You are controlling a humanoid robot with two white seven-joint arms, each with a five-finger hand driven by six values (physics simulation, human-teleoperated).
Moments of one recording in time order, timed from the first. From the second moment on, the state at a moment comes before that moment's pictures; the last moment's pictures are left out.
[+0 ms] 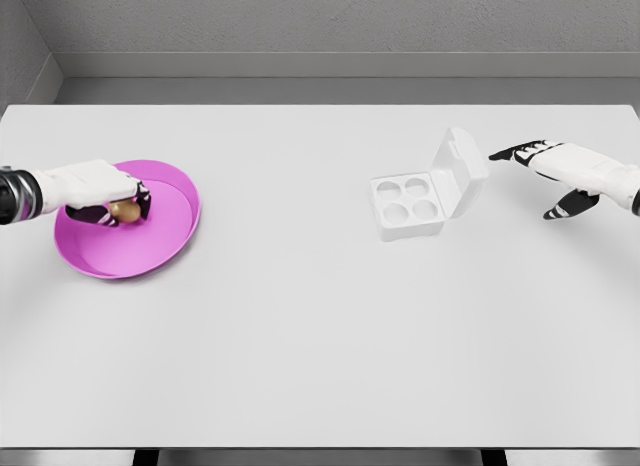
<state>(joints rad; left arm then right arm) -0.63 0.81 -0.62 -1.35 -0.56 -0.39 -0.61 -0.55 -0.71 0.35 -1.09 0.51 -0.61 0.48</state>
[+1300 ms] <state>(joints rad) -0.64 0.63 -0.50 -1.50 -0.56 -0.39 -0.61 -0.55 -0.71 0.35 -1.09 0.51 -0.61 0.48</state>
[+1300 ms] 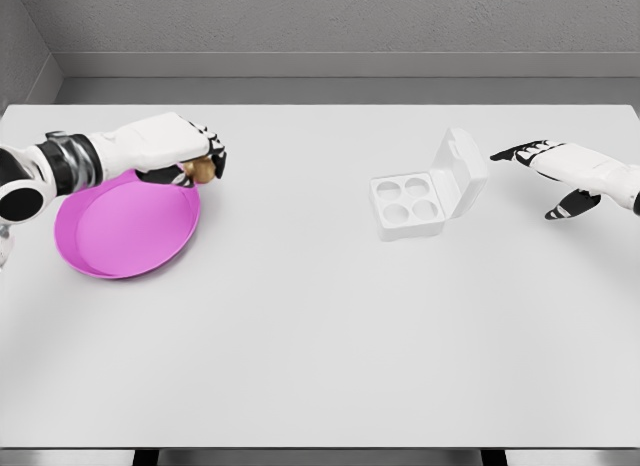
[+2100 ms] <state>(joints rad) -0.66 0.46 -0.51 -1.50 -0.57 -0.39 -0.61 -0.55 -0.72 0.35 -1.09 0.51 -0.61 0.48</state>
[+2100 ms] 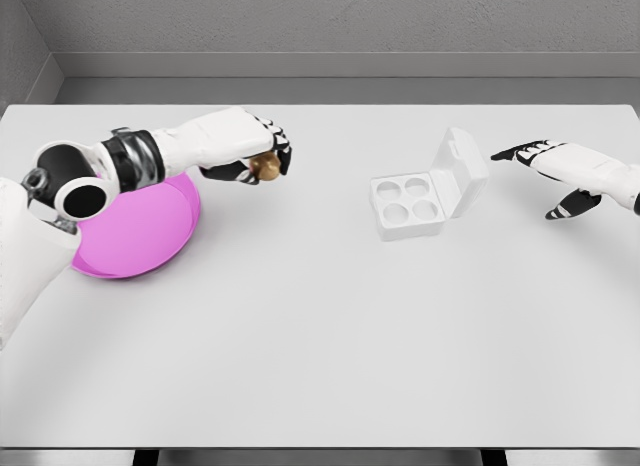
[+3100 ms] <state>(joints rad) -0.70 0.20 -0.52 -1.37 -0.67 -0.39 -0.61 -0.55 -0.72 0.35 -1.09 0.51 -0.61 0.48</state>
